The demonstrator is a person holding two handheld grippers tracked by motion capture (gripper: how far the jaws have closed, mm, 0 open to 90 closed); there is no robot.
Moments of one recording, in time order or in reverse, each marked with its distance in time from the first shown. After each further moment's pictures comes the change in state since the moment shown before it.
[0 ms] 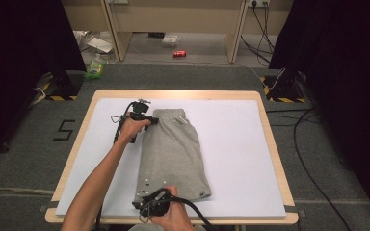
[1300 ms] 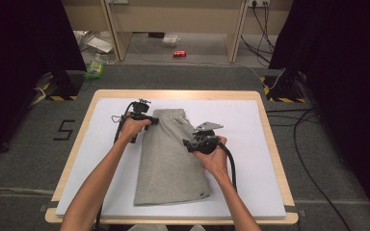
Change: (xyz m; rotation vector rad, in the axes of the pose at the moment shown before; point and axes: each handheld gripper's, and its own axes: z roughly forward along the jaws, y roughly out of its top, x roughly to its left) left arm 0.000 0.002 0.001 0.016 -0.001 -0.016; right arm -0.193 0.000 -0.071 -0.074 -0.359 0.318
